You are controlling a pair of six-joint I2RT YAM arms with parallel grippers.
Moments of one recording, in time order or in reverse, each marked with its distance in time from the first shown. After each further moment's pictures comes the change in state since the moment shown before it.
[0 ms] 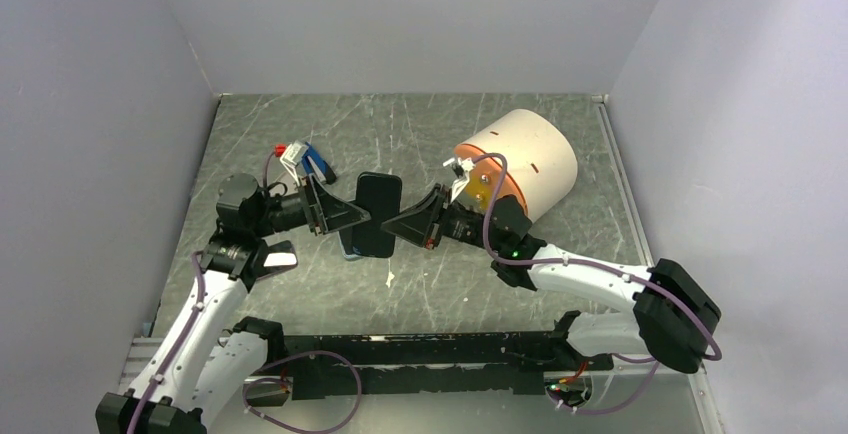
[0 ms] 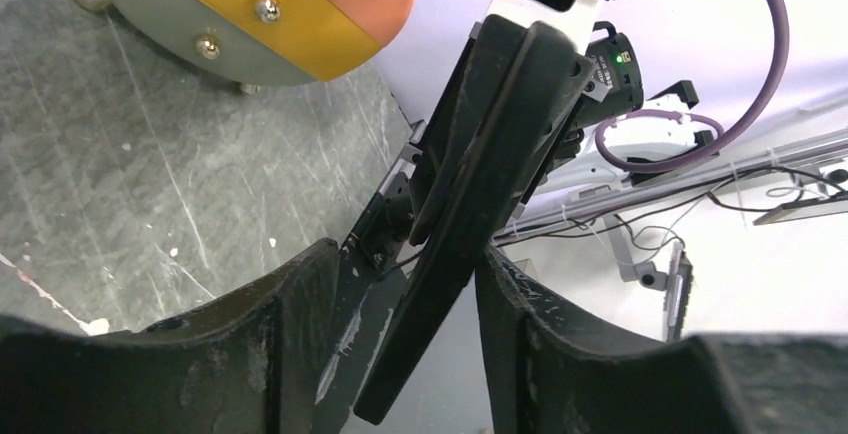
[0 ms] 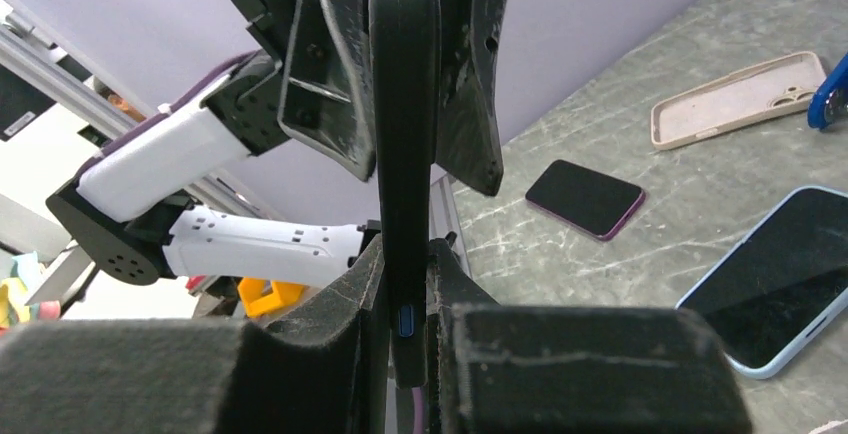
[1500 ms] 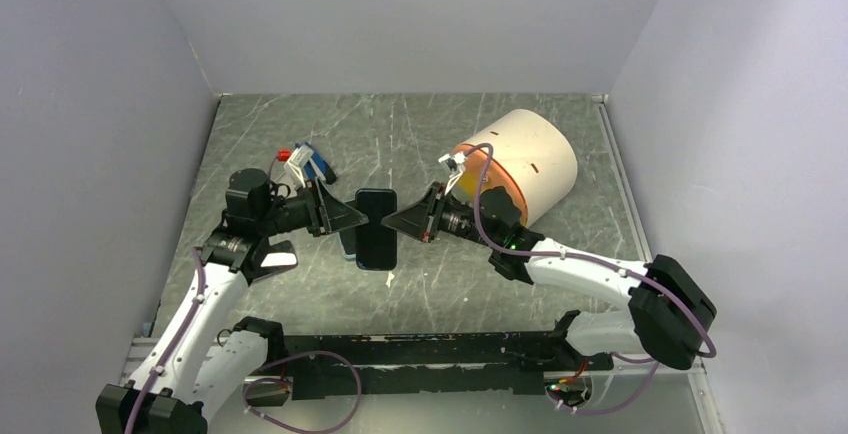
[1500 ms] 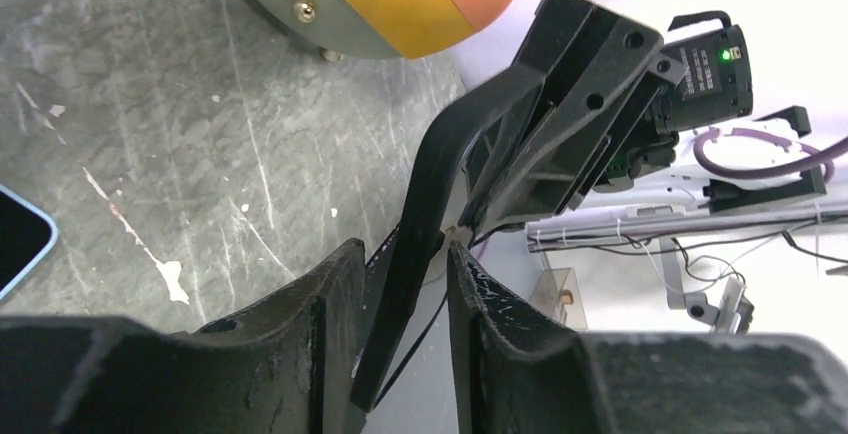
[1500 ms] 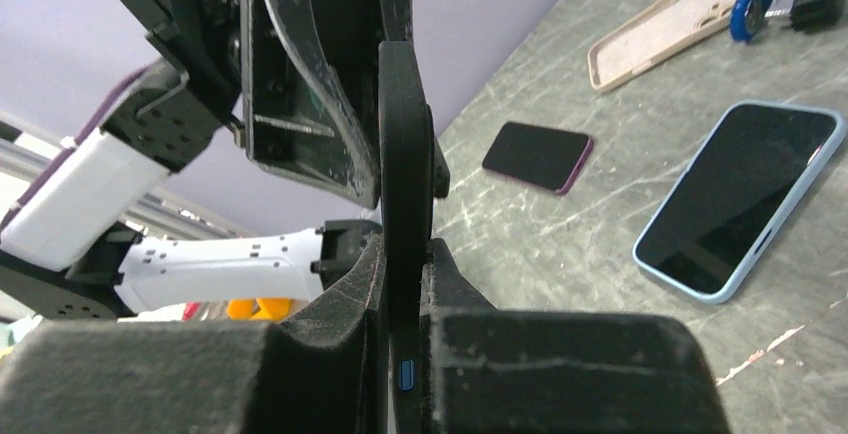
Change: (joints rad) left arm 0.001 0.050 0.031 -0.226 -0.071 0.157; right arm -0.029 0.022 0.043 -0.169 0.076 0.054
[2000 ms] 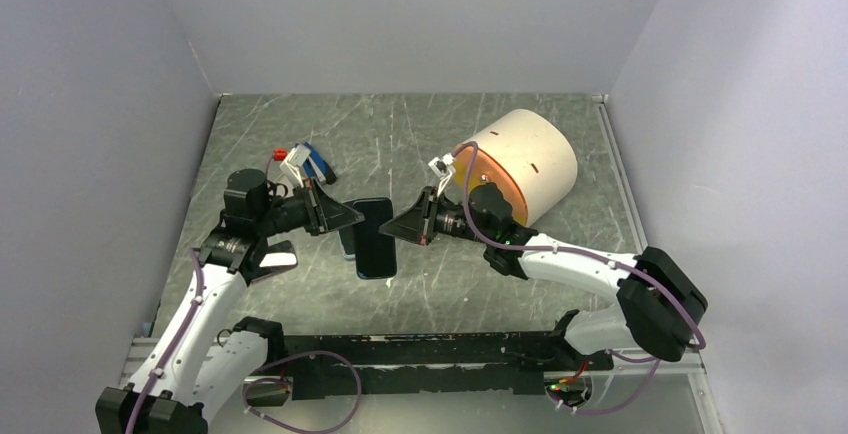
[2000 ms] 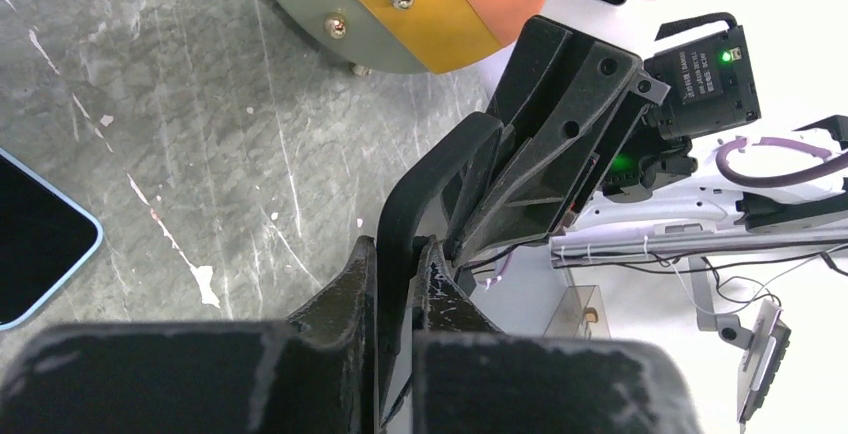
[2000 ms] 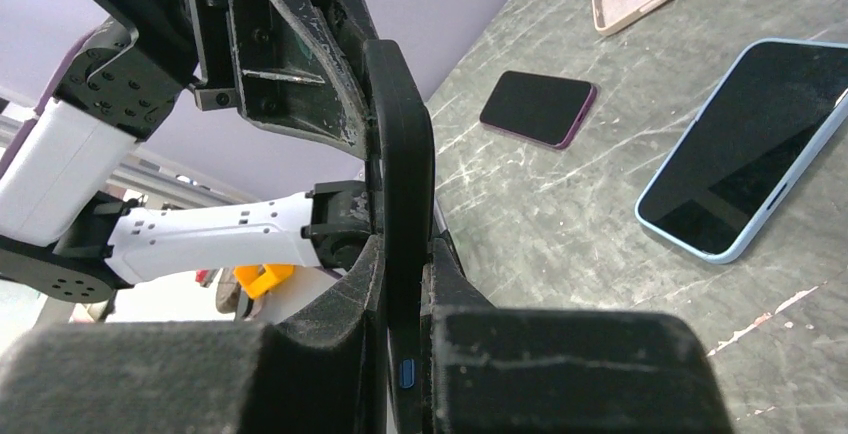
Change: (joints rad) left arm 0.004 -0.005 0.010 -0.036 -0.069 0.038; right arm -0.008 0.066 0.025 -0.056 -0.100 -0.006
